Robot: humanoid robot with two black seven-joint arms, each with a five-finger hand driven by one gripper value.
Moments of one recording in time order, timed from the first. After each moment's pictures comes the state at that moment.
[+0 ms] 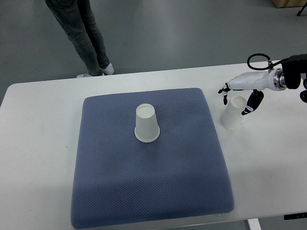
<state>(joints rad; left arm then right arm) -0.01 0.00 -0.06 -0.15 -0.05 0.00 -0.02 1.21 -0.68 -0.14 1.00 -1.48 0.18 0.37</state>
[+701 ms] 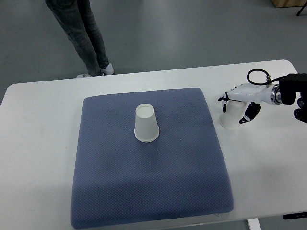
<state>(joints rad) -0.01 0.00 -0.06 -0.15 -0.05 0.00 -0.02 1.10 -0.62 -0.14 0.90 -1.48 0.04 0.37</state>
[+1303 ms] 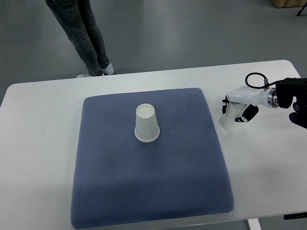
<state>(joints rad) -0.01 0.00 -0.06 -0.15 -0.05 0.00 -0.02 1.07 -0.56 -0.14 0.83 -1.48 0.02 0.38</state>
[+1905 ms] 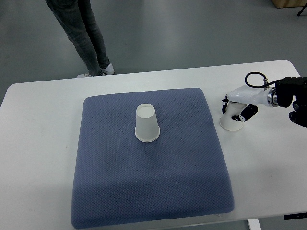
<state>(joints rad) -0.01 0.00 -0.06 -0.15 -0.05 0.00 -0.02 1.08 -0.57 -0.14 0.82 -1.48 0.04 0.38</state>
